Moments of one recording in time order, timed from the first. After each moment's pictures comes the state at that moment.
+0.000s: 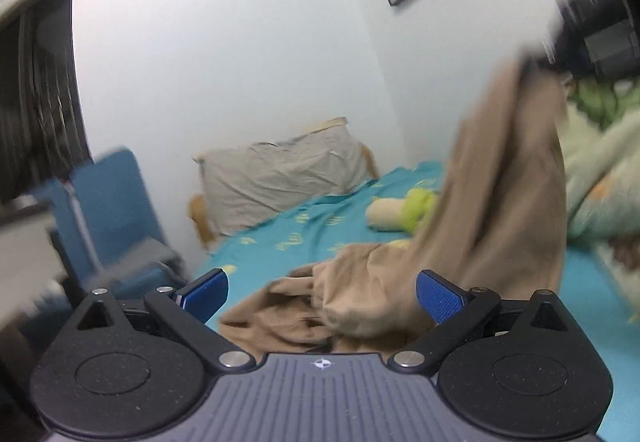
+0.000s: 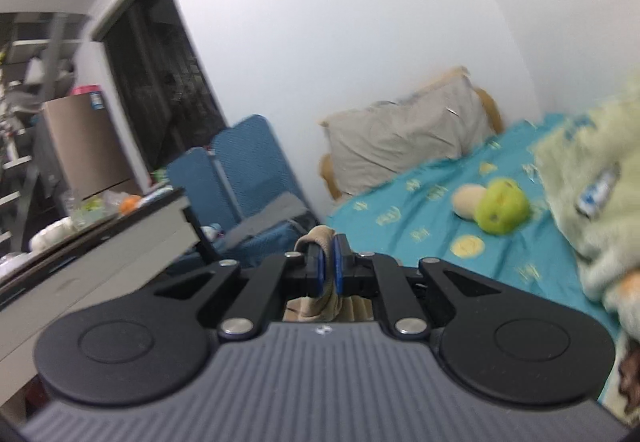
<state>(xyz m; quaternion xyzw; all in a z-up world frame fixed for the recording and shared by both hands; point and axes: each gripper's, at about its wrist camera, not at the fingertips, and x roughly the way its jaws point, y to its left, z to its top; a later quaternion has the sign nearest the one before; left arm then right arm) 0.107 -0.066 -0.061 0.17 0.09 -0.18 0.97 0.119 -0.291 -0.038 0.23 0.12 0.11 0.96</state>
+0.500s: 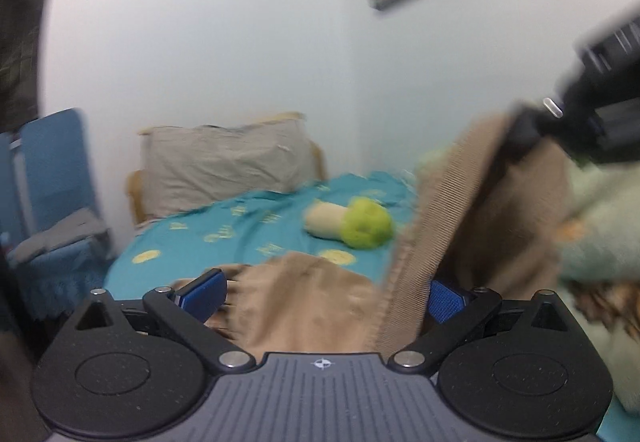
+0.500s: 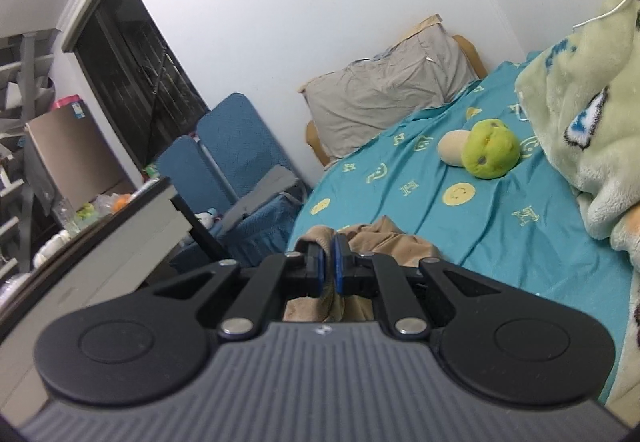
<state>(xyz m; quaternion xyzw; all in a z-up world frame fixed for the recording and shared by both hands) 0.166 -0.099 -0.095 0.10 0.11 -0.22 0.96 0.139 -0.302 -0.064 0.27 0.16 0.11 0.94</state>
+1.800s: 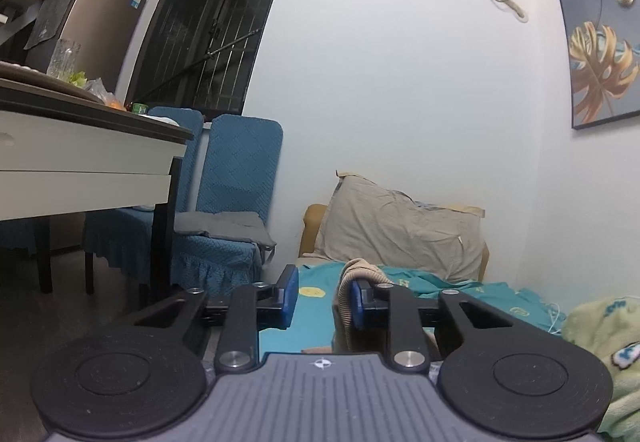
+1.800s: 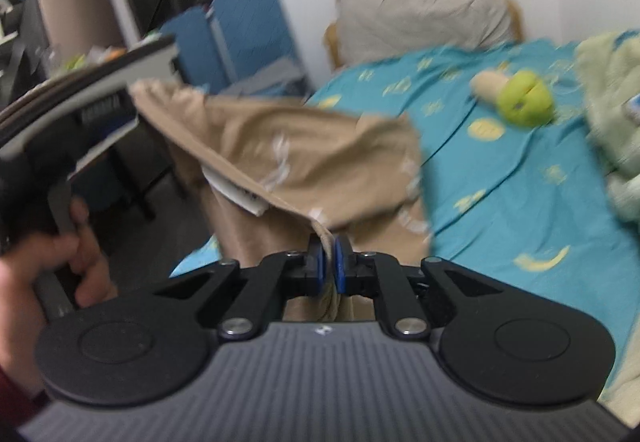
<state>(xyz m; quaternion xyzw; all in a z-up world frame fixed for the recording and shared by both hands) 0.116 0.019 -0.011 -0.08 0.05 0.02 1.00 0.159 -0.202 -0.115 0.13 0.31 0.16 0.93</state>
